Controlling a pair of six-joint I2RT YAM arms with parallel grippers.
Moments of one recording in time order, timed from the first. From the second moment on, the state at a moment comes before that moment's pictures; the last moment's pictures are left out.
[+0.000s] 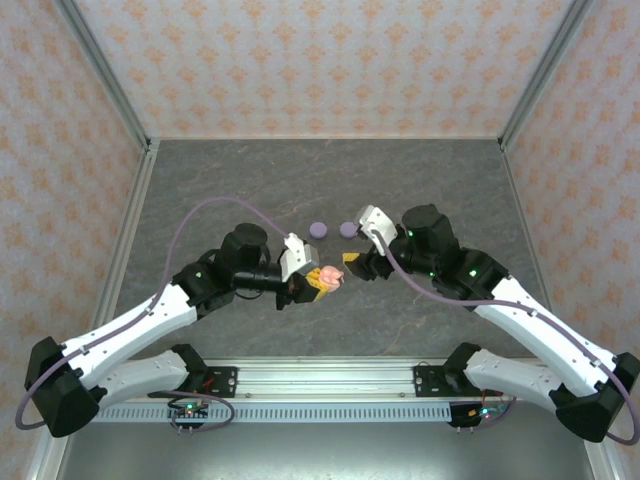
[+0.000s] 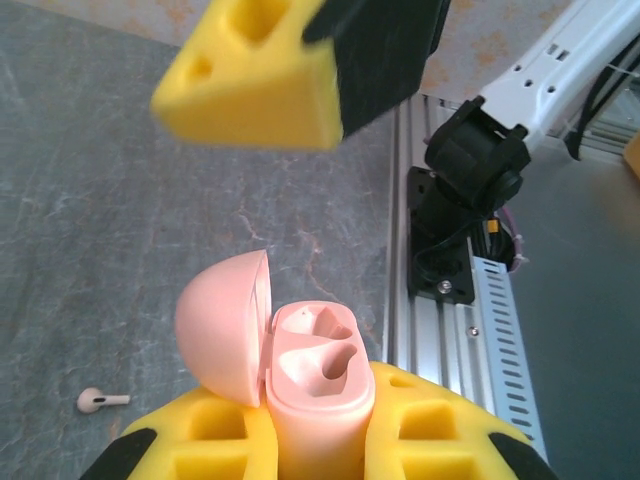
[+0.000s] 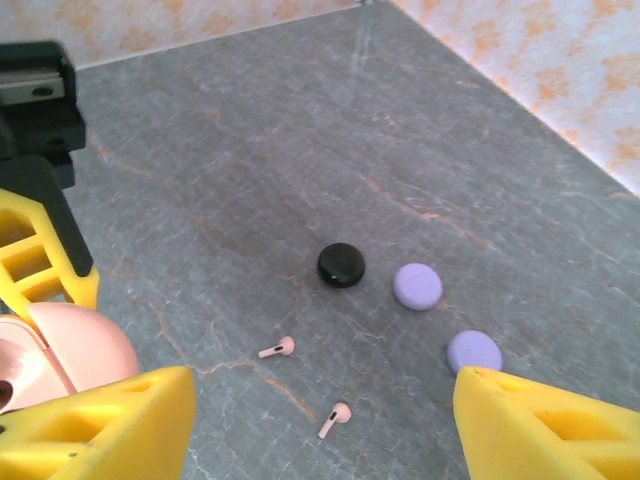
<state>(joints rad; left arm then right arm) -0.73 1.01 0.77 -0.27 0.63 0.10 0.75 0.95 1.00 -0.56 -0.17 -0.21</state>
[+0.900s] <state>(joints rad) -0.73 0.73 0.55 -0.21 0.41 -0.04 0.76 1.72 1.16 -0.73 0.00 0.38</state>
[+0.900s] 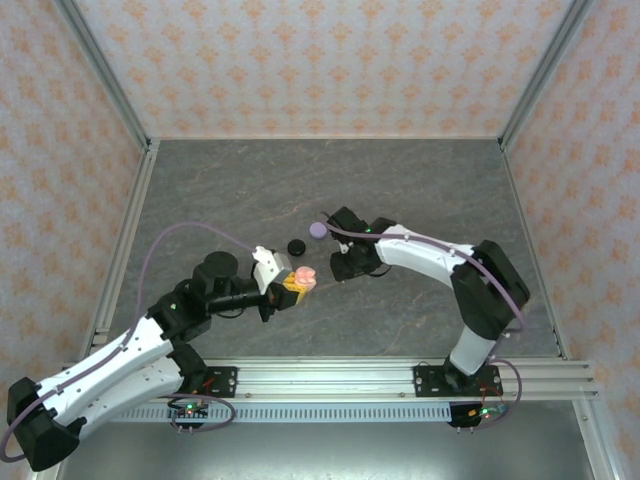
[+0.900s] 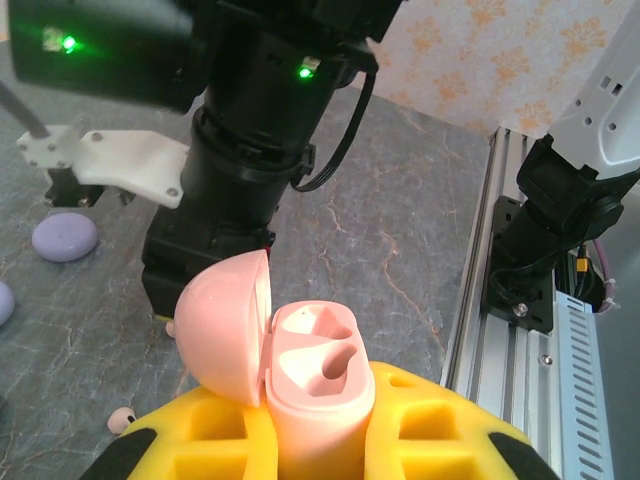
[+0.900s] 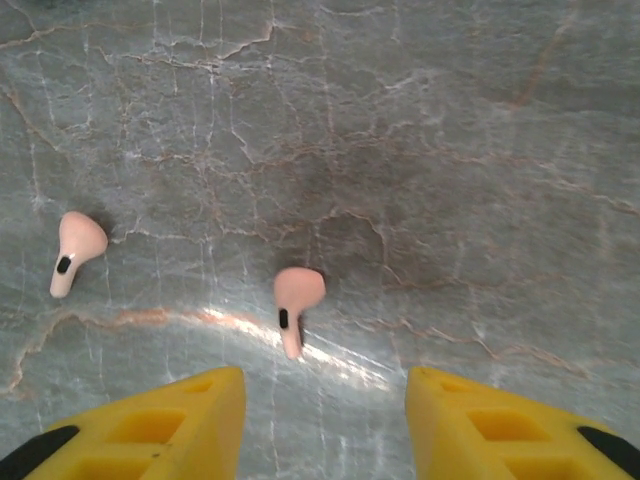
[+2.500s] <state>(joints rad) -0.73 0.79 0.55 -0.15 0.41 -0.05 0.78 1.90 1.24 -0.73 0.01 0.36</state>
